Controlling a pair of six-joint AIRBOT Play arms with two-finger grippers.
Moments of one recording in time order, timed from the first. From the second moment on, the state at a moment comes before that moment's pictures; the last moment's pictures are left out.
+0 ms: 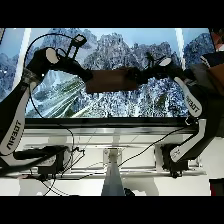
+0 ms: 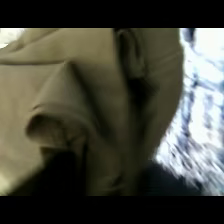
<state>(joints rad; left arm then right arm) -0.25 -1.45 1.29 1.19 -1.00 -0.97 0.13 -1.86 1.32 -0.69 0.96 1.31</state>
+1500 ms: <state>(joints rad) -0.24 -1.16 1.29 1.61 -1.02 -0.97 -0.76 -0.97 1.78 -1.47 1.38 1.54</state>
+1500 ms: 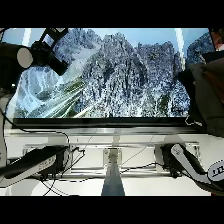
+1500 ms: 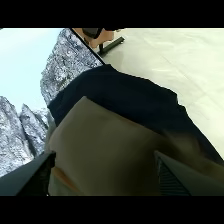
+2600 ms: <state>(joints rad) -0.24 -1.16 1.29 1.62 -1.02 -0.97 0.18 -1.11 1.78 -1.37 1.32 1.35</state>
